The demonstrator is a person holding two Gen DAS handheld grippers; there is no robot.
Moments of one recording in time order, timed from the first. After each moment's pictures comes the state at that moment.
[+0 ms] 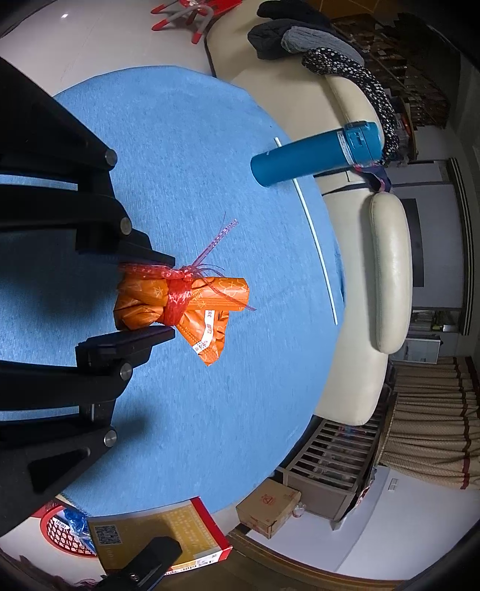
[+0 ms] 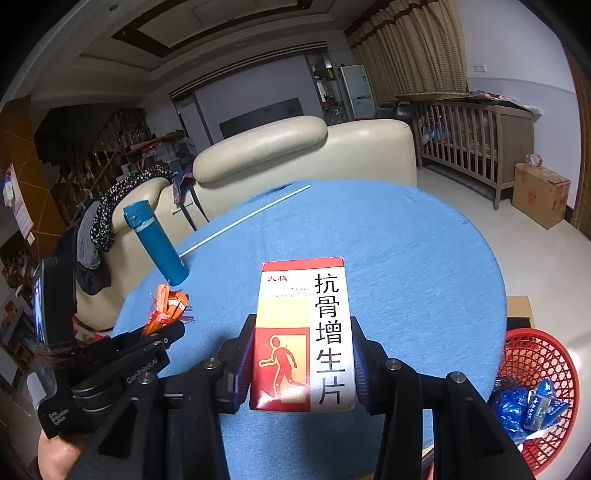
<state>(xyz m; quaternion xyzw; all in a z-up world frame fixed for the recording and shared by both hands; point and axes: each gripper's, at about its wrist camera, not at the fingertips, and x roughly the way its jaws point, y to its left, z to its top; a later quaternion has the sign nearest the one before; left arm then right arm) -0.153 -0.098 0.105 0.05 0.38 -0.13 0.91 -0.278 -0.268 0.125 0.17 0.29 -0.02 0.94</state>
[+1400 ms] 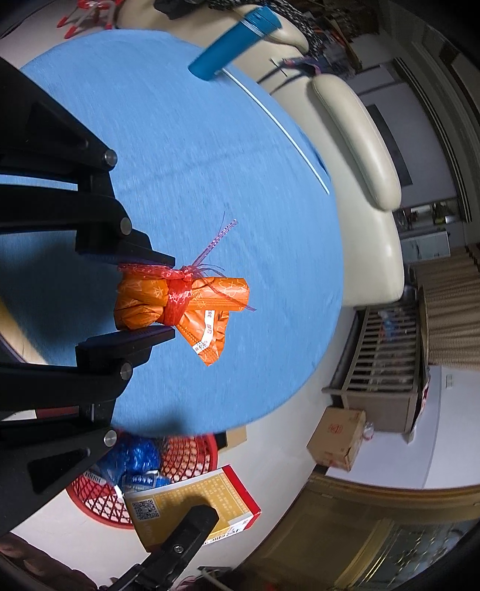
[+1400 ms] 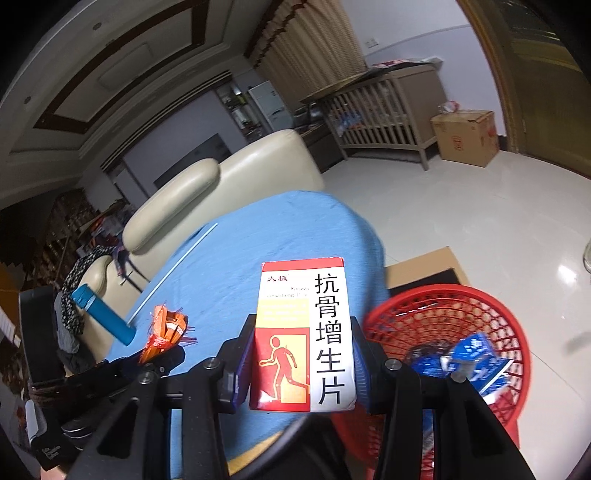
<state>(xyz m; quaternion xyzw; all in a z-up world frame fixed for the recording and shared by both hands) -0.221 -0.283 0.097 0.18 0.38 -0.25 0.87 -0.378 -0.437 0.077 0.31 0.25 -0.14 0.90</state>
